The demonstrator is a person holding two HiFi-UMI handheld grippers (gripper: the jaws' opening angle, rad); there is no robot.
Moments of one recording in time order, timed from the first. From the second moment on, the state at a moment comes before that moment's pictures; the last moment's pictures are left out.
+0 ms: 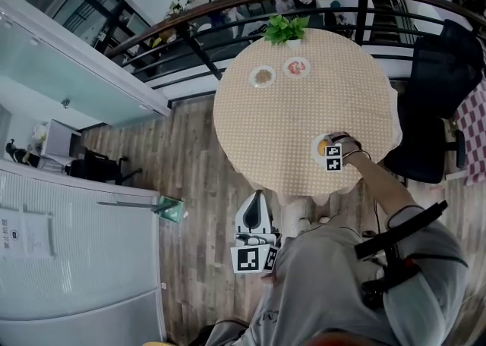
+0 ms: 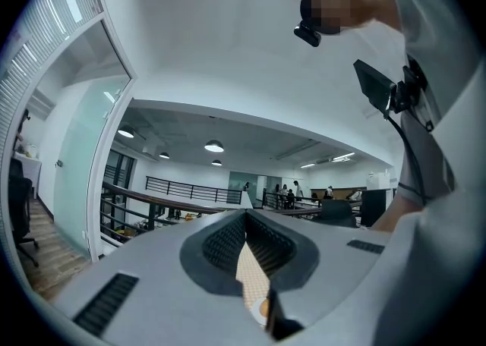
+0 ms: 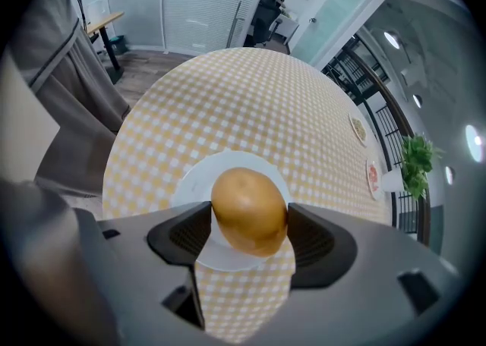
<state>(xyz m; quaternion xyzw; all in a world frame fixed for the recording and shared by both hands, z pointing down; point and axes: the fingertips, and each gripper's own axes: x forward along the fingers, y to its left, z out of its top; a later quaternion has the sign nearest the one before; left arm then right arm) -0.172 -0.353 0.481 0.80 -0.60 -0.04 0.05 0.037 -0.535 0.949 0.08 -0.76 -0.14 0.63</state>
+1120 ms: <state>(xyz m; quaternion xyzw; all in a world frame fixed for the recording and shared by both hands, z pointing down) -0.199 -0.346 0.482 0.79 -0.61 -0.04 0.05 0.051 -0.533 0.973 0.09 -0.75 -0.05 0.65</state>
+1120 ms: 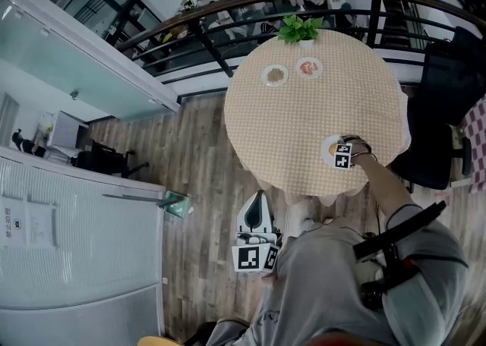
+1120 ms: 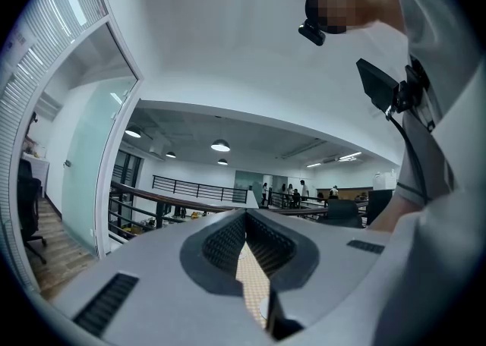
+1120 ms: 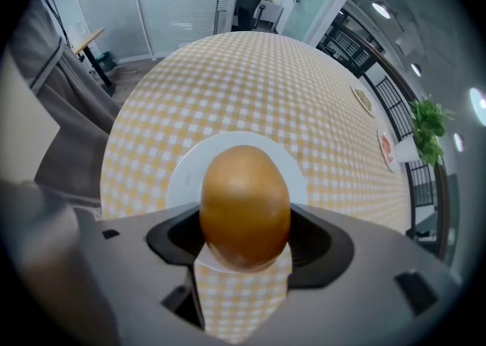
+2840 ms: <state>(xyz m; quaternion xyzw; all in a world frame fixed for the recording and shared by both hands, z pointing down) -0.133 -0.354 0.493 0.87 -0.49 -0.04 0.07 0.053 -0.526 0.672 0.41 -0.88 0.13 0.22</state>
